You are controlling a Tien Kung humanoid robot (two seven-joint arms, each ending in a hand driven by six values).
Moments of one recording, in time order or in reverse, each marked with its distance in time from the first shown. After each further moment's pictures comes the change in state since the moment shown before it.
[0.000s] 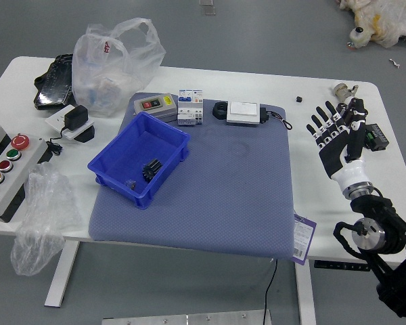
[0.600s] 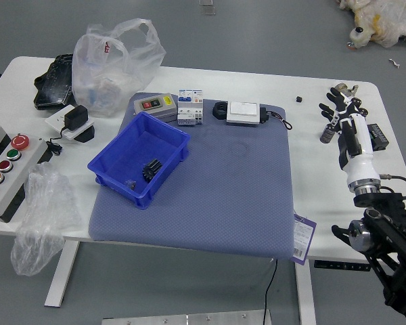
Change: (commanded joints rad) left arm 0.001 0.007 0.013 0.002 -0.013 0.000 -0.006; right arm 0.005 -0.007 -0.019 0.032 -0.354 -0.288 0.185
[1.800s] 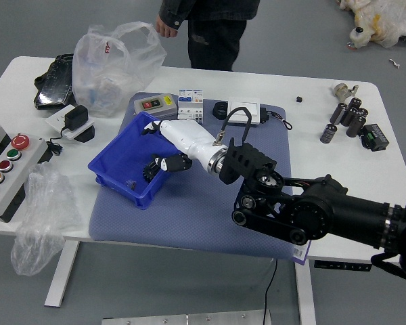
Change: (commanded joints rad) left arm -0.016 0.009 -0.026 -0.006 0.044 -0.007 0.019; right arm 0.696 0.182 -0.922 -0.025 -0.770 -0.099 -0.753
